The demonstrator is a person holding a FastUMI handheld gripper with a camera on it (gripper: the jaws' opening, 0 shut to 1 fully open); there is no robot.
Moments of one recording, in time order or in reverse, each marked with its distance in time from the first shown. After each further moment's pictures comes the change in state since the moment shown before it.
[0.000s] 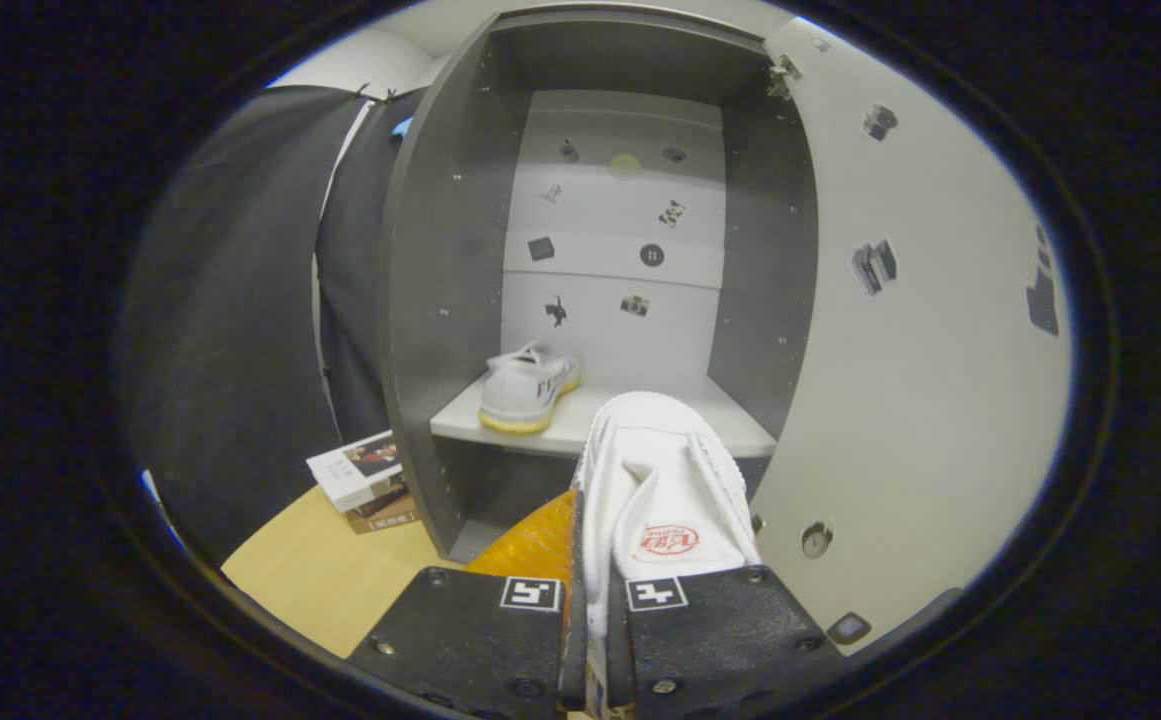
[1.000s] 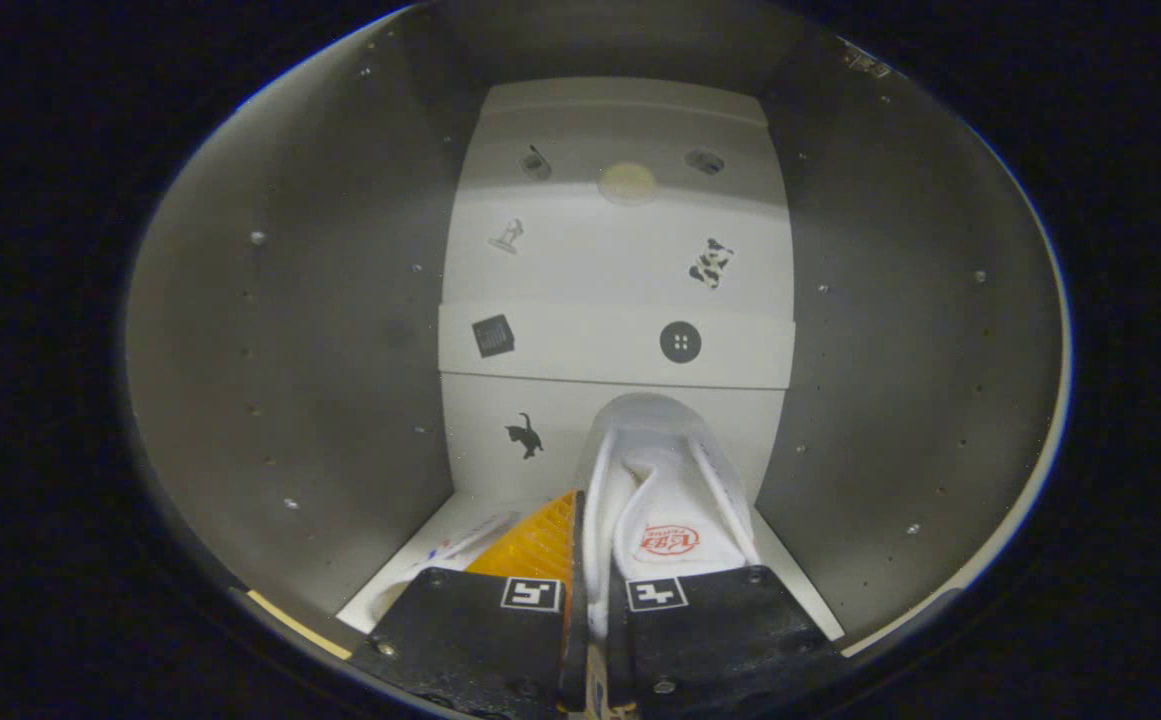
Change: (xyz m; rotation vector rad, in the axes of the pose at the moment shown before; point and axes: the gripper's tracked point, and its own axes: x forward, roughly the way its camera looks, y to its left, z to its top) arm 0.206 -0.017 0.117 0.031 -0.082 0.021
